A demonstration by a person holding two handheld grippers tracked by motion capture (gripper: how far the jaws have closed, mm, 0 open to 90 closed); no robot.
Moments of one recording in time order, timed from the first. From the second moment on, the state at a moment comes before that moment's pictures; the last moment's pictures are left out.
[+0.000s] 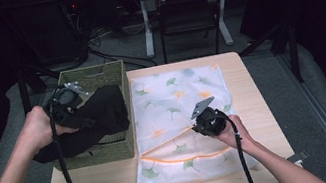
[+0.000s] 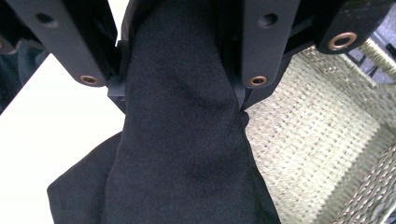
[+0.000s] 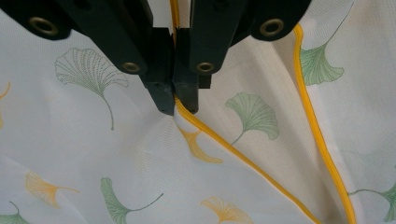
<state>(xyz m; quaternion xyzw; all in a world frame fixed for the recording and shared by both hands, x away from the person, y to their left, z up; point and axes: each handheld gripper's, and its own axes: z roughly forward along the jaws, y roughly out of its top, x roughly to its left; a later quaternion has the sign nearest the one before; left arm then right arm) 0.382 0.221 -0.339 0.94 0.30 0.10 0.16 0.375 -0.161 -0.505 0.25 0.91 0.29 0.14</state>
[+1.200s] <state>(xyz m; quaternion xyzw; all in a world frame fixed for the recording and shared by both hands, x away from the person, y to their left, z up) 0.335 0.154 -0.381 0.96 0.23 0.01 0.18 0.374 -0.160 -0.504 0.26 0.91 0.29 0.14</state>
